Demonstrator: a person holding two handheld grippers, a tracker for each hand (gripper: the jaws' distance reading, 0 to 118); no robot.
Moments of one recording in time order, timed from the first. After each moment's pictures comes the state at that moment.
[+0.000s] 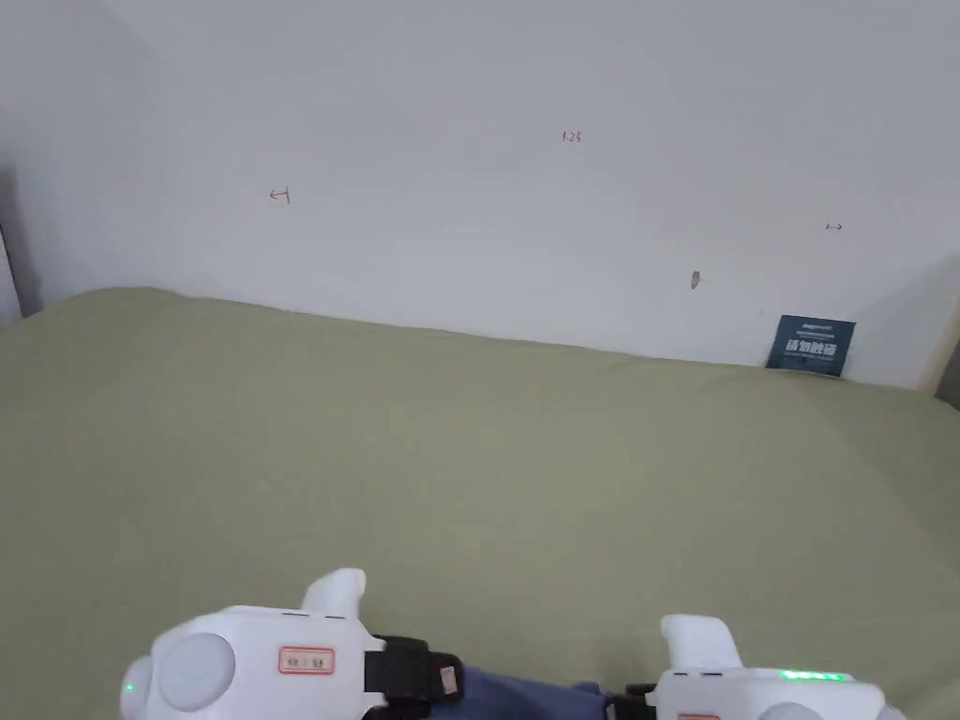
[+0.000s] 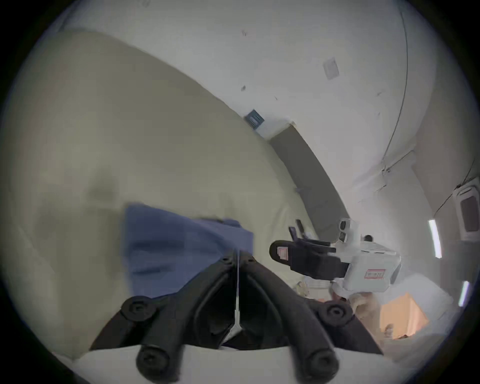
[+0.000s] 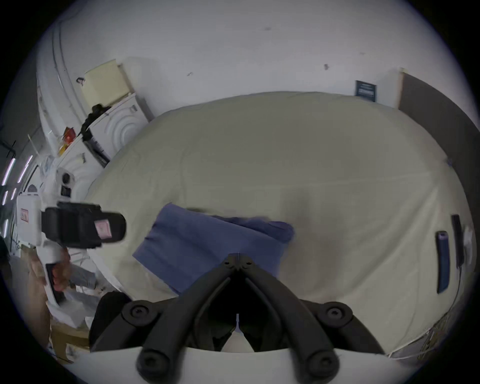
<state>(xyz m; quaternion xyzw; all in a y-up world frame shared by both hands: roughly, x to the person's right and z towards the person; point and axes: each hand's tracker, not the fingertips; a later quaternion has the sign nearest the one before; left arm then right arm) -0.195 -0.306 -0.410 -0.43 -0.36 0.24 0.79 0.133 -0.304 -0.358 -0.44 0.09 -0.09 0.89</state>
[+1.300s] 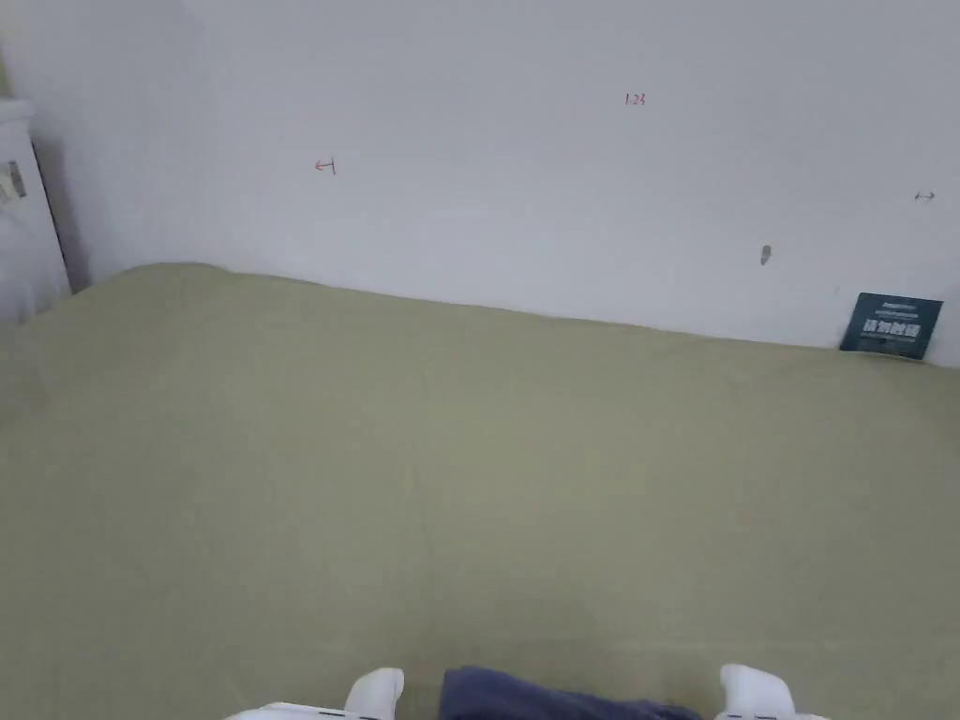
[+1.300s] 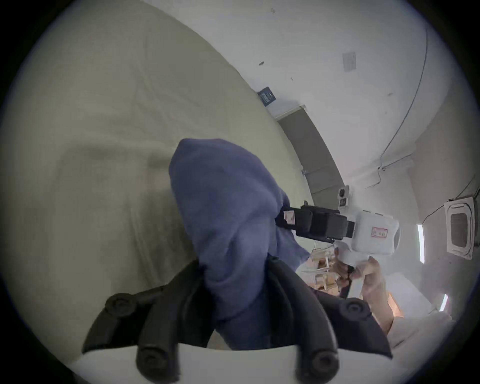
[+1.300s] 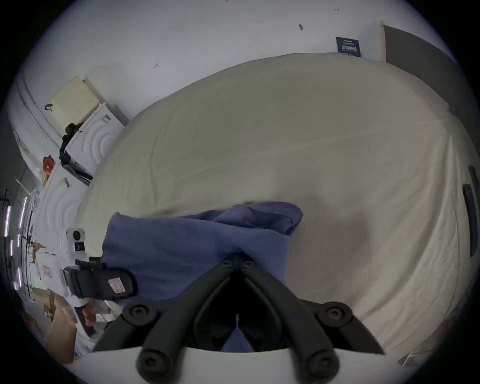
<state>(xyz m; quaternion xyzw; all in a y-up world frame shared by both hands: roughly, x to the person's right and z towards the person) -0.214 -0.413 -0.438 -0.49 -0.40 0.27 0.72 0.124 -0.363 -0.389 -0.47 0.03 -0.17 0.86</state>
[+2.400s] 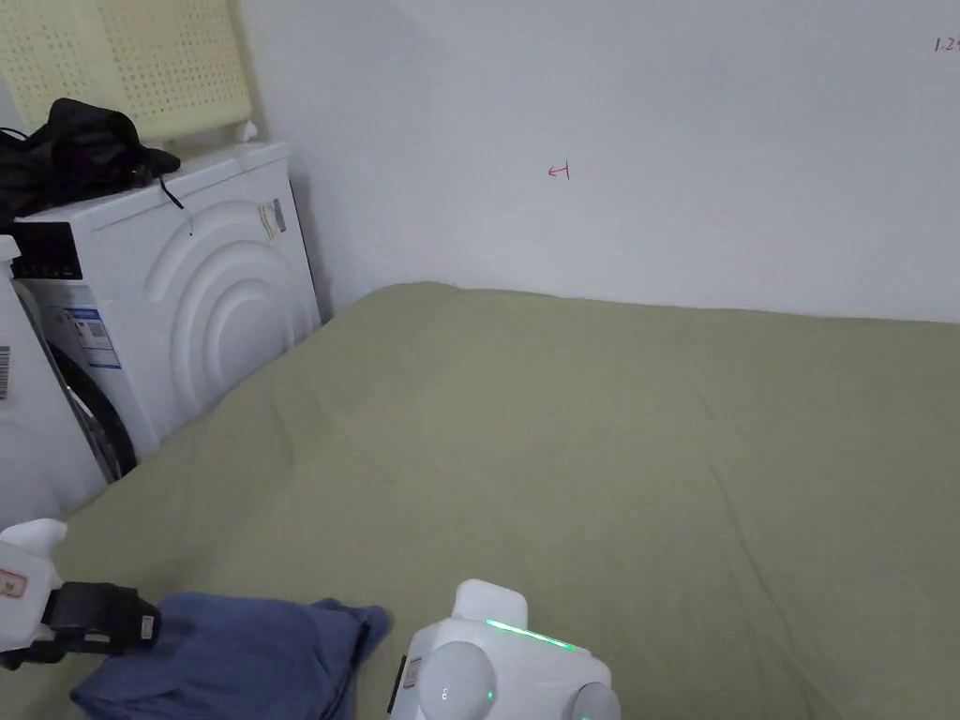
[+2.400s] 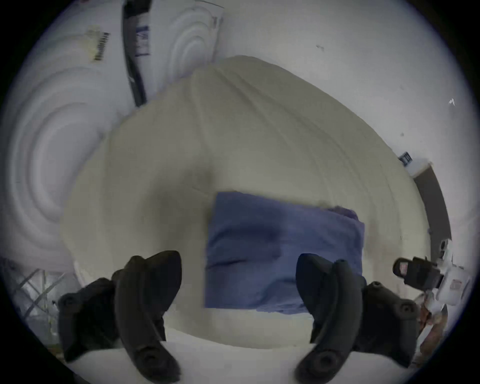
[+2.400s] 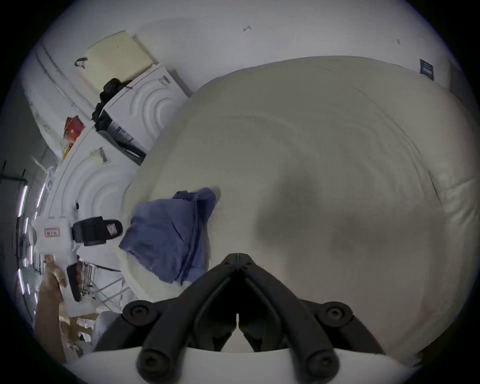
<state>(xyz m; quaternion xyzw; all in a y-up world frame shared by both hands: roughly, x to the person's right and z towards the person) -0.746 -0.310 -0.530 -0.51 0.03 0.11 0.85 -0.340 -0.328 -0.497 -0.48 0.14 -0.17 0.85</state>
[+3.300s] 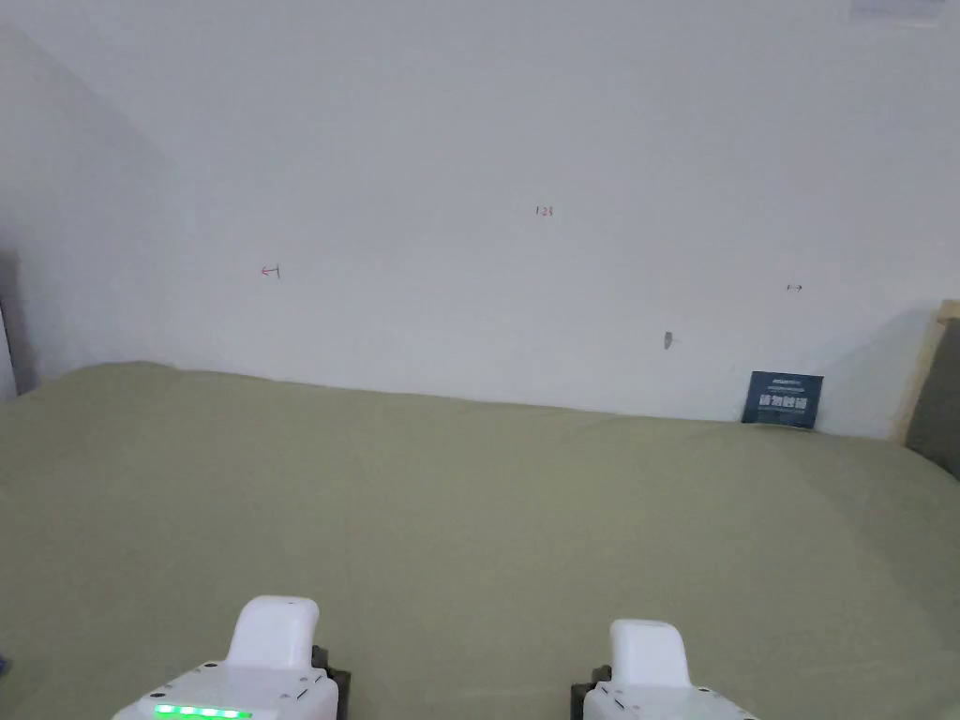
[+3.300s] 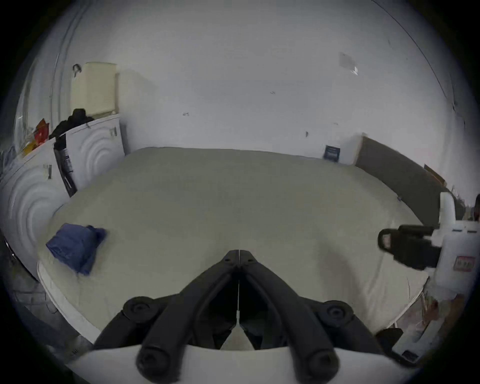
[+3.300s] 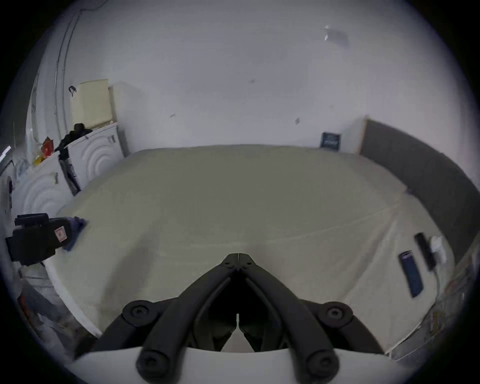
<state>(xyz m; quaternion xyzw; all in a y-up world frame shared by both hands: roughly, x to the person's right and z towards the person) -0.141 -0.263 -0.333 -0.28 -0.09 0.00 0.96 0.116 -0.283 -0.323 -0.27 -0.07 -0.02 0.96</state>
